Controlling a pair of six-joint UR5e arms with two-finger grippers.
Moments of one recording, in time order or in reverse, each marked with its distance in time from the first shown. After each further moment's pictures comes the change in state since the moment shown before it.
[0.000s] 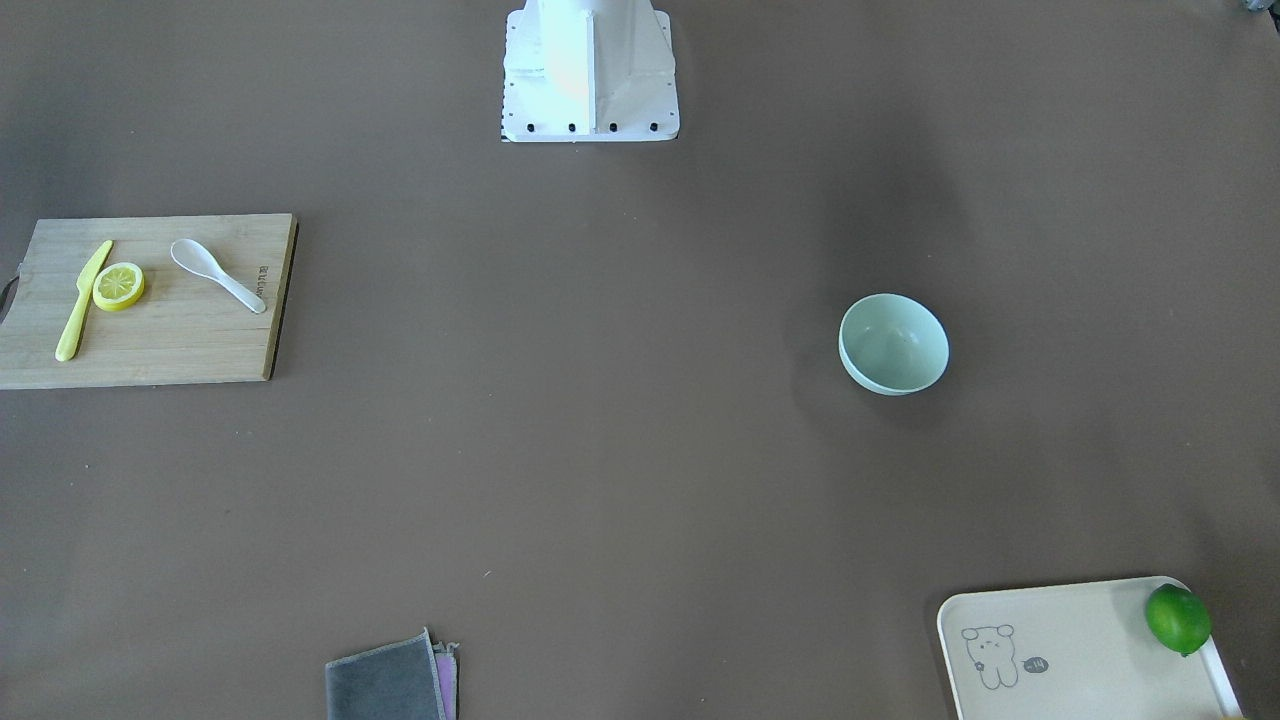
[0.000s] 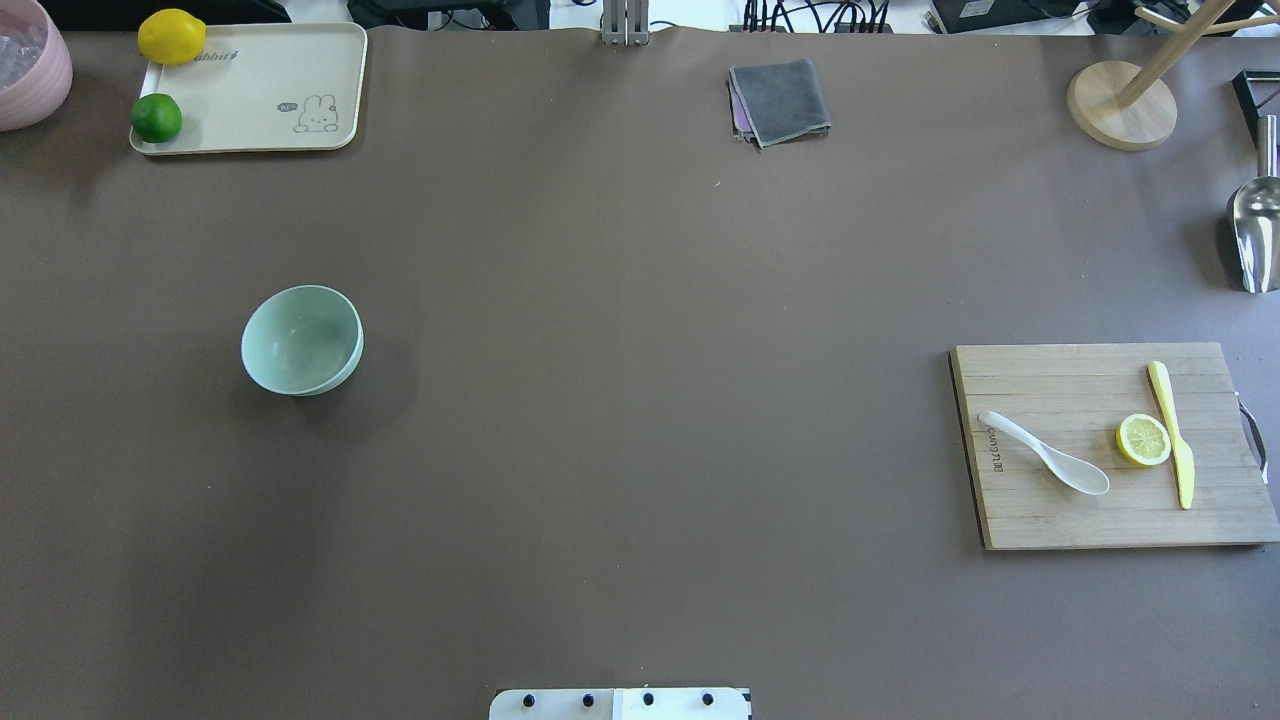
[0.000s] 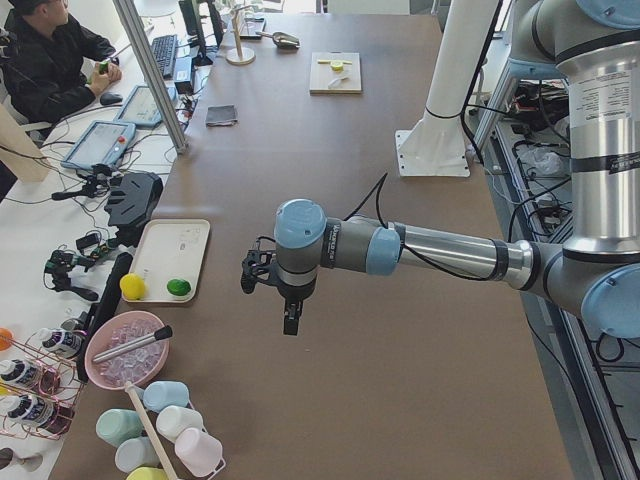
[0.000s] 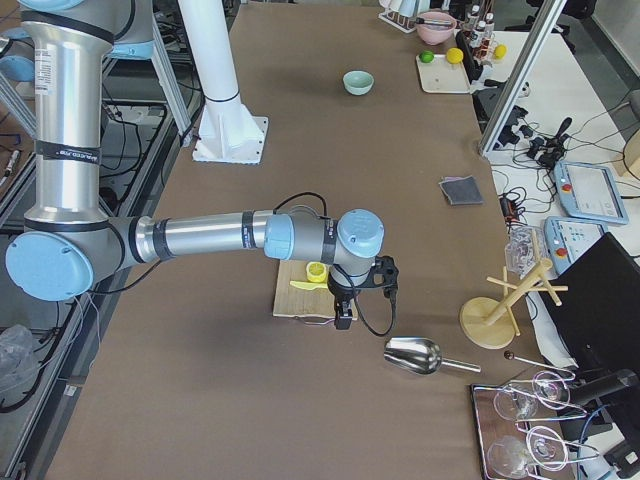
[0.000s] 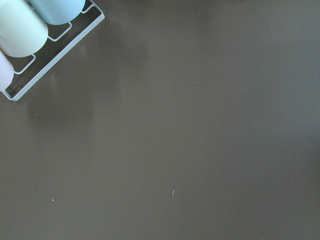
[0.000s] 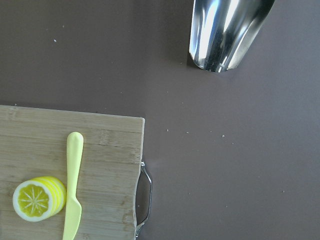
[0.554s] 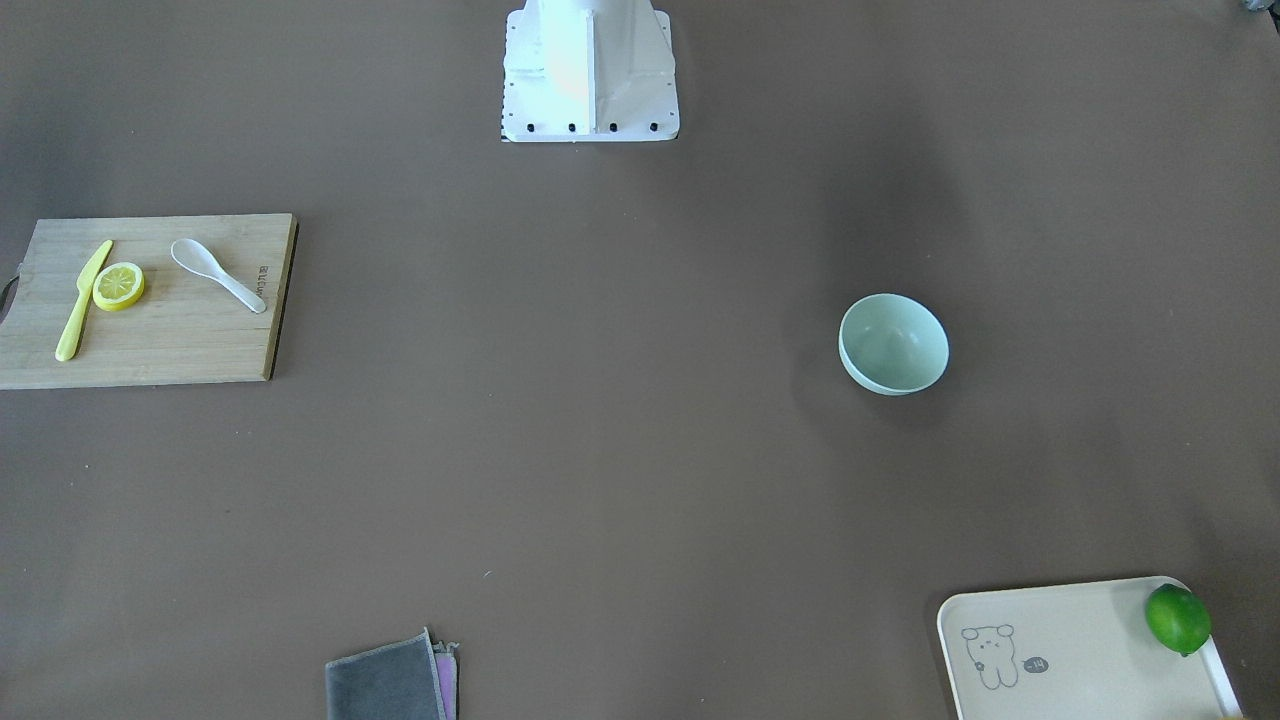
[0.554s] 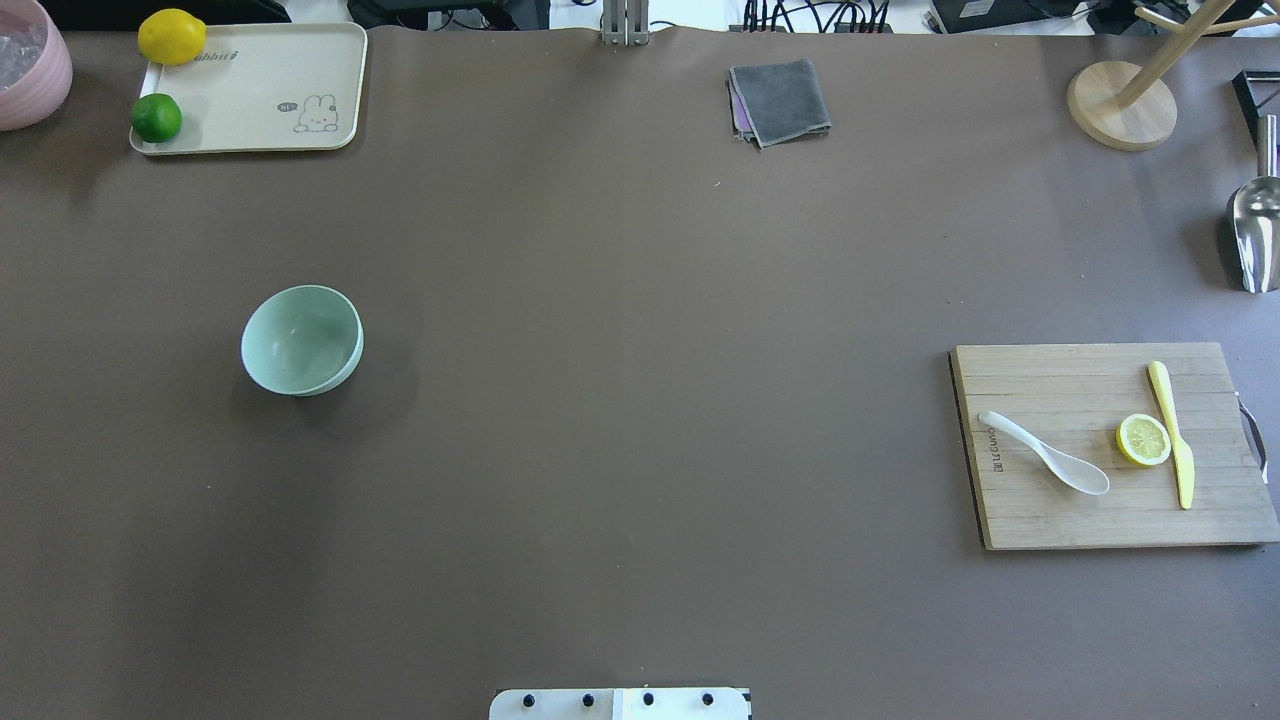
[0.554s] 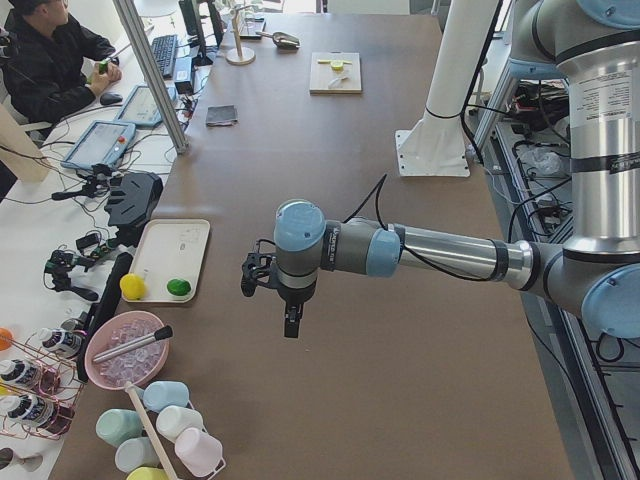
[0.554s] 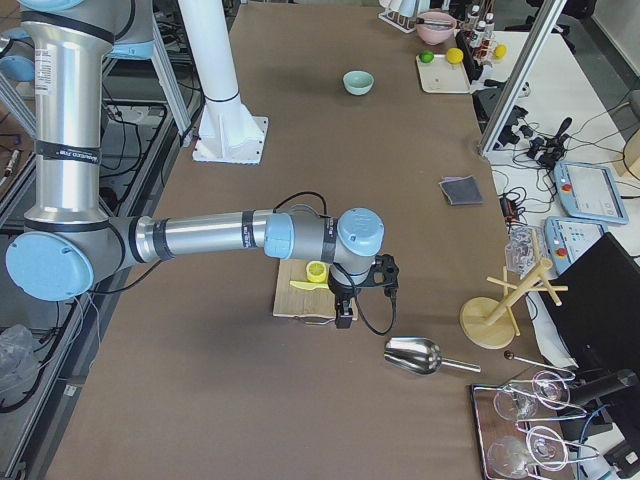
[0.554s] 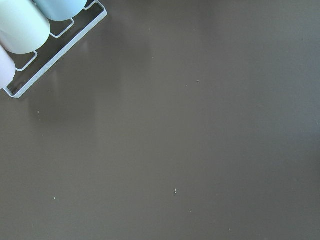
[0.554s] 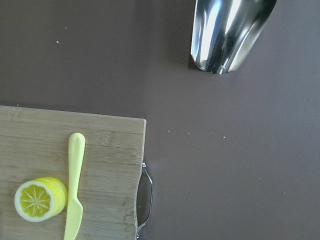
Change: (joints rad) left arm -0.003 0.000 0.002 0.004 0.002 -0.002; right arm 0.000 0.001 0.006 0.001 -0.001 -0.001
